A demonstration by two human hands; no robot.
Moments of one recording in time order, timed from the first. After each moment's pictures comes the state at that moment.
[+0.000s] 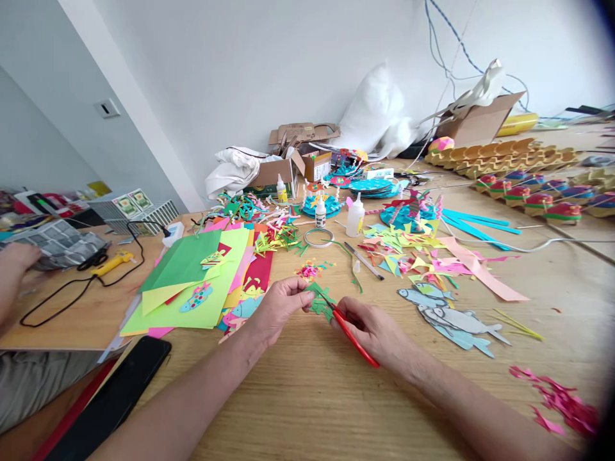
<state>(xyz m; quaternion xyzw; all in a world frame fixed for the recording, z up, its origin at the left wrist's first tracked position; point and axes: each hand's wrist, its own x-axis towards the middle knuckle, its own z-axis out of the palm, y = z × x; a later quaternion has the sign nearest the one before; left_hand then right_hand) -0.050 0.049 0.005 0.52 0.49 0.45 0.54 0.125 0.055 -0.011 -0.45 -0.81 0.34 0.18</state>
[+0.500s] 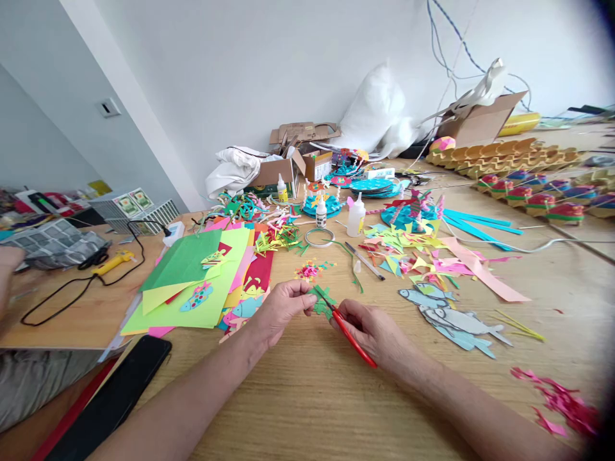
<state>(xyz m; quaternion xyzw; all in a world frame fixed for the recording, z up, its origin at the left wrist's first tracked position) -0.051 0.050 -0.002 0.50 0.47 0.44 0.58 0.124 0.056 -0.018 -0.43 -0.82 0.32 0.19</state>
